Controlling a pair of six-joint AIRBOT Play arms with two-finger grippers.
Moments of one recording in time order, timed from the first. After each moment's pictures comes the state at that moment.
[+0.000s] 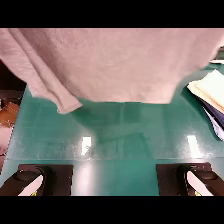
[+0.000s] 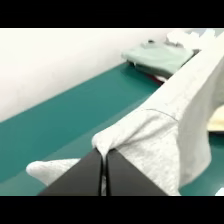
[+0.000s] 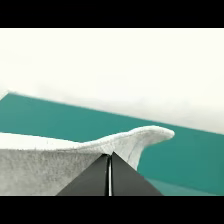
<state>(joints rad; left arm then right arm) -0.14 -0.89 2.11 1.03 -1.33 -1.34 -0.12 -0.84 1.80 -1.17 1.08 1.40</state>
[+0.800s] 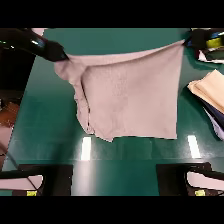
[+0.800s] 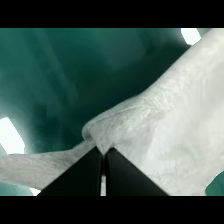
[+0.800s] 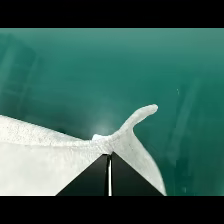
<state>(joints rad) -0.14 -1.52 1.87 1.15 -1.41 -1.34 -0.05 -1.41 1.80 -1.18 1.28 1.49</state>
